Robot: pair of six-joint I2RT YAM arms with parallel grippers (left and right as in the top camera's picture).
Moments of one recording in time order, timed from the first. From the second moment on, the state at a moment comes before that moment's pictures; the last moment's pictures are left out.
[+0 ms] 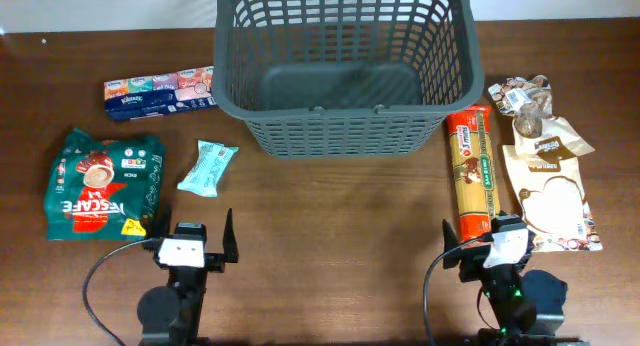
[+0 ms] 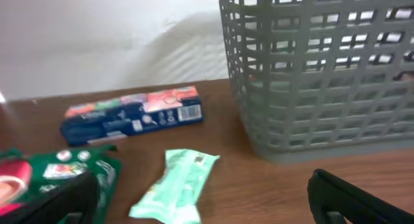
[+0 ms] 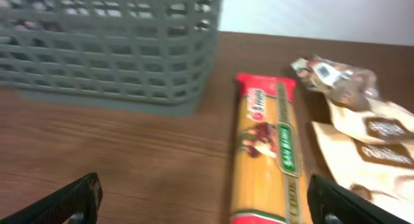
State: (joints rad) left arm 0.00 0.02 0.02 -0.10 0.06 0.05; right arm -0.08 0.01 0.13 -0.41 -0.24 -0.08
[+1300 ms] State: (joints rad) left arm 0.10 1.31 1.34 -0.85 0.13 0.04; right arm -0.08 1.04 1.69 -1.22 0.00 -0.09
